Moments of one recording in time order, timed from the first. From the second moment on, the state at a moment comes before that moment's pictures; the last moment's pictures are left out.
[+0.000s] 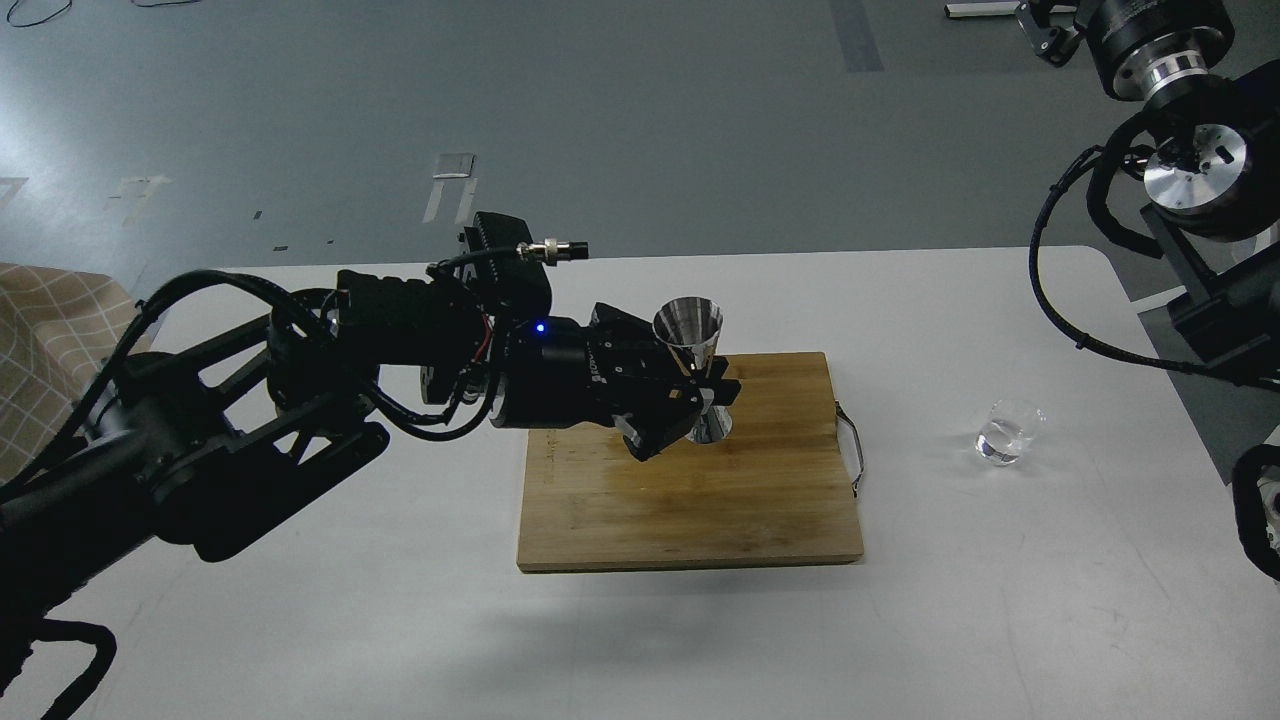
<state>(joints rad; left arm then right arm) -0.84 0.37 -0.63 -1.48 2.17 -0.49 -0.49 0.94 -0.34 1.06 0.74 -0.10 0.09 0.23</state>
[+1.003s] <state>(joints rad) -0.87 0.18 -0.44 -1.07 2.18 -0.22 -0.49 0.94 -0.34 1.05 0.74 -0.10 0.09 0.23</state>
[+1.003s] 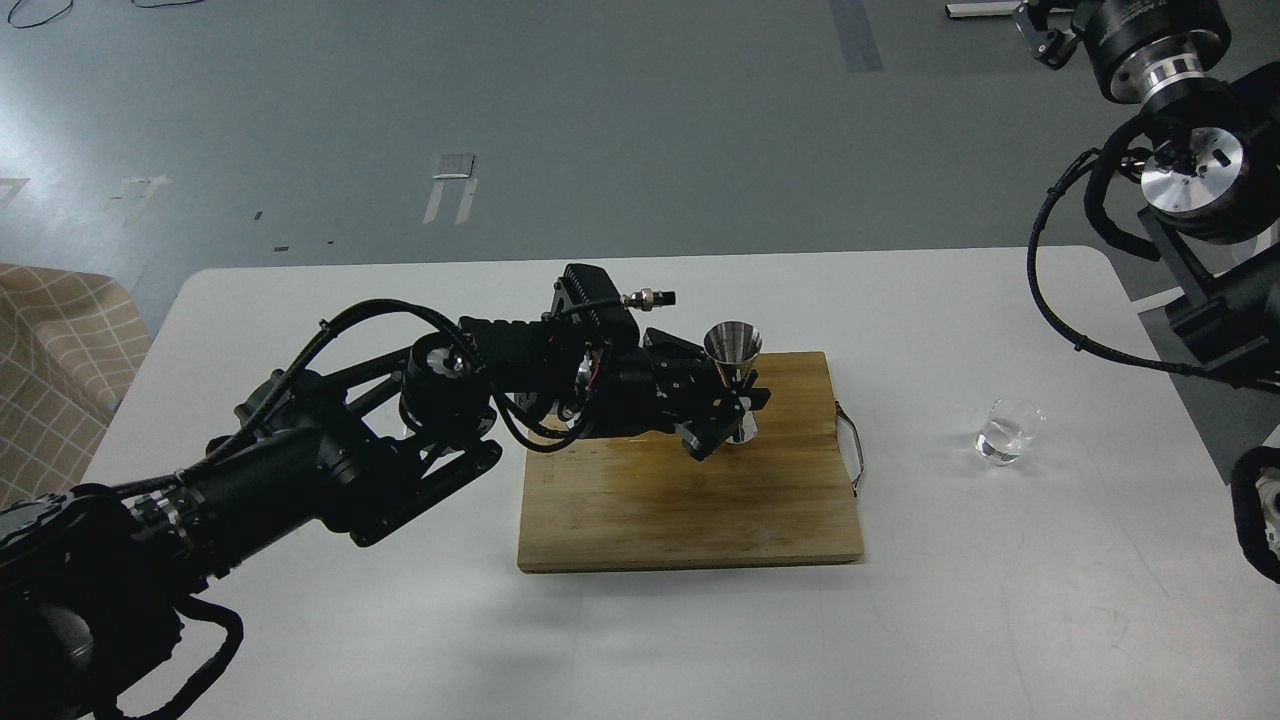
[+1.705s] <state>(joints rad) -0.83 0.20 -0.38 -1.00 2.18 -0.11 -0.49 0.94 -0.33 1.05 0.75 -0.10 0.09 0.23</state>
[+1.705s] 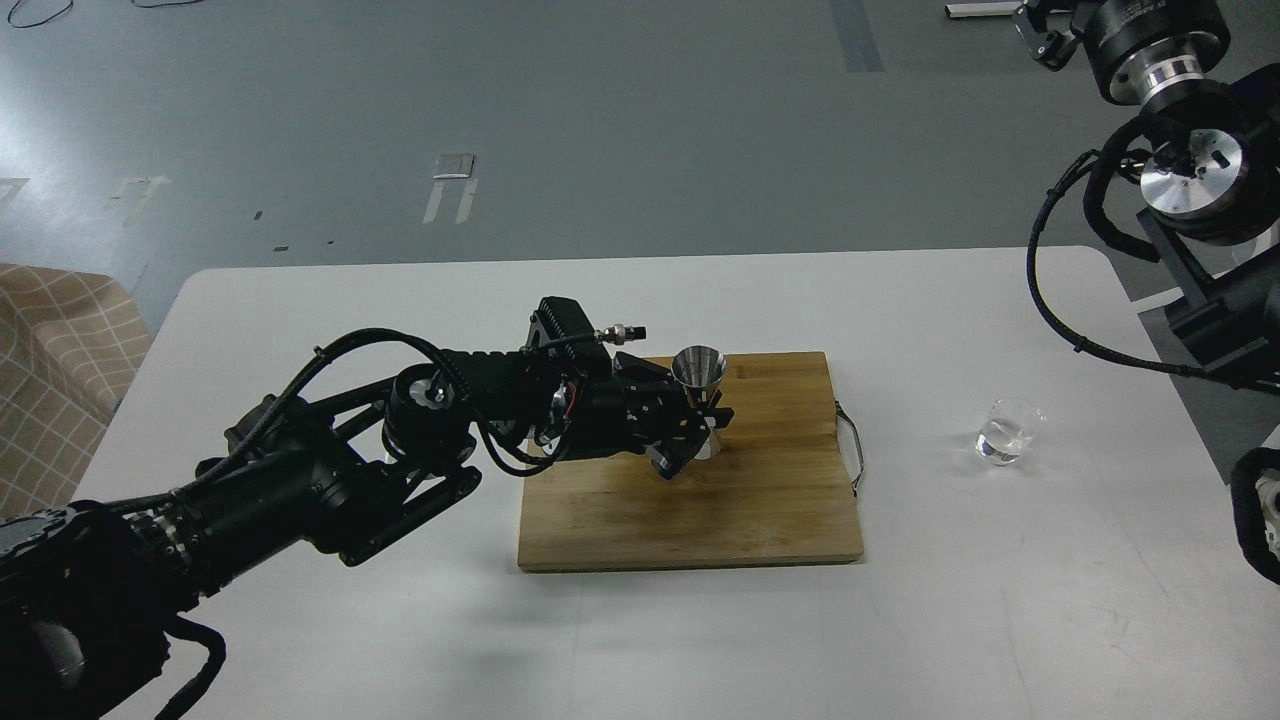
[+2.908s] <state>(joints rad) -0.77 0.20 -0.39 -0.89 2.18 -0.04 -0.49 0.93 -0.33 1.05 0.75 -0.10 0.09 0.24</state>
